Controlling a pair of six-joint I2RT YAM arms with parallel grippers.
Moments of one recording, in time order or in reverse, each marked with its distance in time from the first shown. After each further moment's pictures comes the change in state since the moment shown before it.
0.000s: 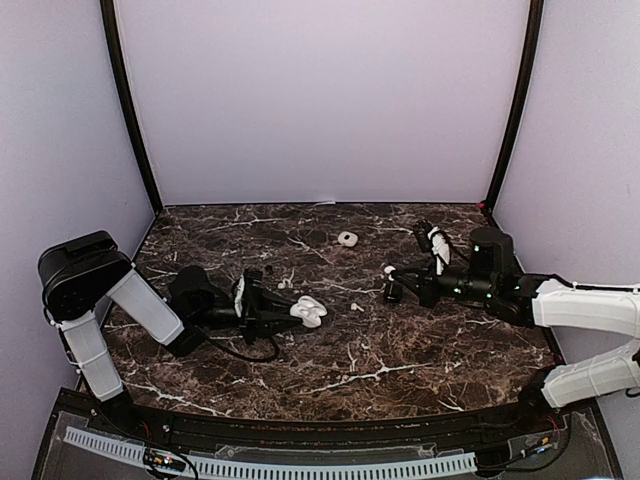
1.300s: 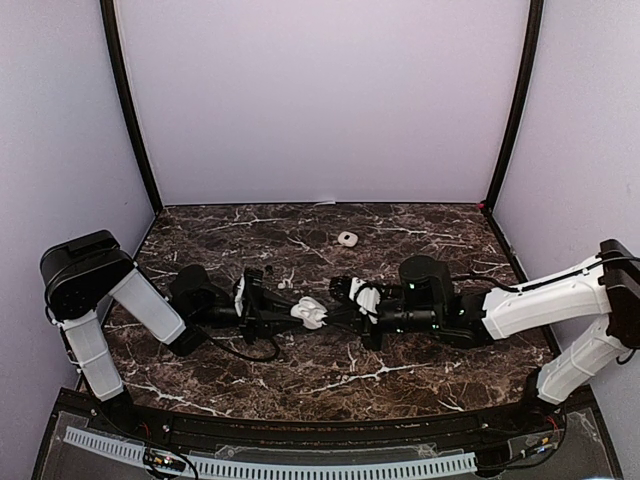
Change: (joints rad) left arm 0.000 0.013 0.013 0.019 0.039 -0.034; right arm 0.433 0.303 0.128 0.172 0.087 -0.354
